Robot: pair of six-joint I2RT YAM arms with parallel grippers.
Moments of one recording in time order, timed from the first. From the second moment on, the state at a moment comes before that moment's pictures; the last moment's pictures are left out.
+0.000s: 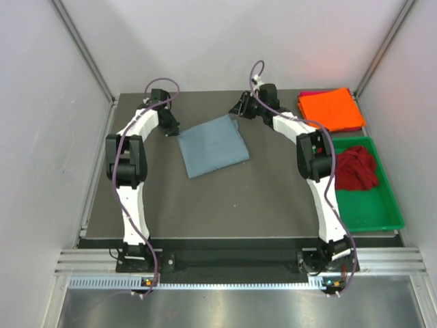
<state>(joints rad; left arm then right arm) -0.08 2.20 1.78 -0.60 0.04 -0.64 0.34 2.45 1.97 0.05 -0.47 0.58</state>
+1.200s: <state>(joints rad) -0.04 2.27 1.77 -0.47 0.38 -0.55 0.35 2.15 1.43 -0.08 -0.59 0.28</state>
